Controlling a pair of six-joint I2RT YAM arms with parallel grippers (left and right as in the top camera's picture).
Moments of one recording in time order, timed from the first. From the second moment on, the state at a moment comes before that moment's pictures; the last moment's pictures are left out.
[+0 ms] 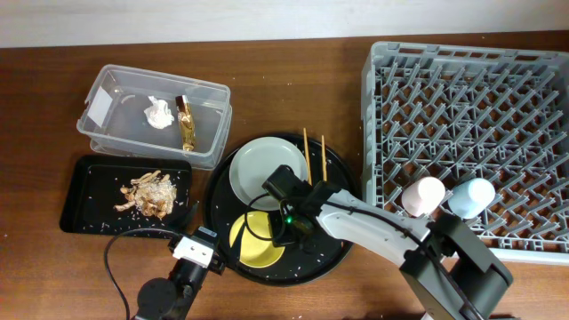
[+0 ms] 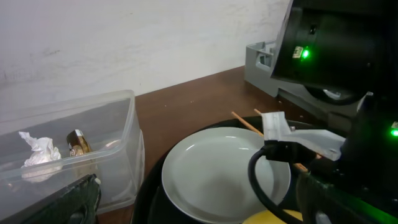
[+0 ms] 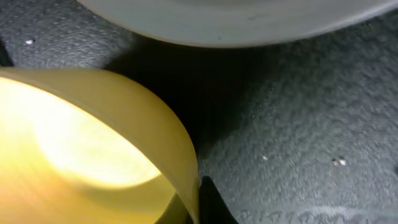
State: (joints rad) left arm -0.37 0.01 0.01 -0.07 0.05 0.11; right arm 0.79 1.79 1.05 -0.60 -0.28 0.66
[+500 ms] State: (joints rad) left arm -0.37 0.01 0.01 -0.07 0.05 0.11; right arm 0.45 1.22 1.17 -0.96 0.67 0.65
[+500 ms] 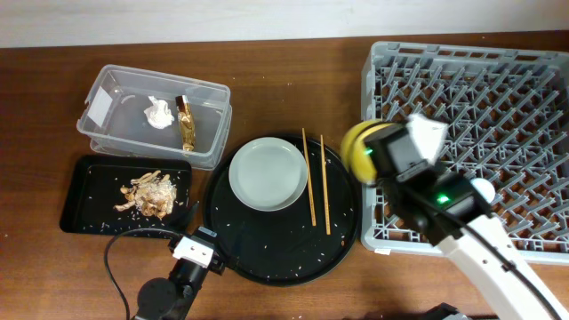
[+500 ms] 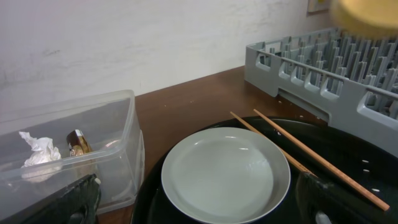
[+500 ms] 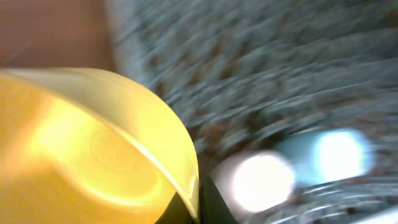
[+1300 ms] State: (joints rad) left arm -0.37 0.01 0.01 -0.07 0.05 0.11; right arm 0.08 1.80 1.17 -0.34 1.33 -0.04
